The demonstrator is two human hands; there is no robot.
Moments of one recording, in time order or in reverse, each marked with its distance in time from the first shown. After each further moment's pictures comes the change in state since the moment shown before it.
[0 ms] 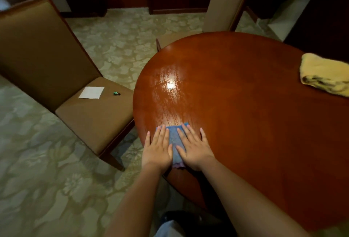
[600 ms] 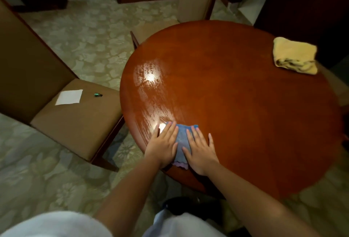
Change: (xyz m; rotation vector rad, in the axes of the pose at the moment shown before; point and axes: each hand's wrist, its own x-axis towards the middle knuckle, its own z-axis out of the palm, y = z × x) left_hand 0.016 -0.004 -0.008 0.180 0.016 0.472; right_hand -0.047 -0.006 0.006 0.129 -0.042 0.288
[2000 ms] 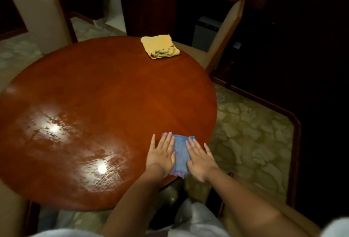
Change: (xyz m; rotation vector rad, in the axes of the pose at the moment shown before) left_hand 0.032 0.171 -0.023 0.195 -0.012 0.603; right_hand -0.160 0.092 0.031 0.185 0.012 0.658
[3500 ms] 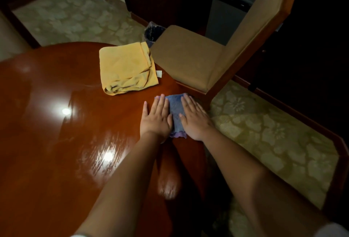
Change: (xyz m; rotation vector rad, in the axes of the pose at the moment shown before) left_hand 0.449 -0.044 -0.128 -0.167 0.050 -0.288; right_hand 0.415 0.214 -0.190 0.176 0.208 -0.200
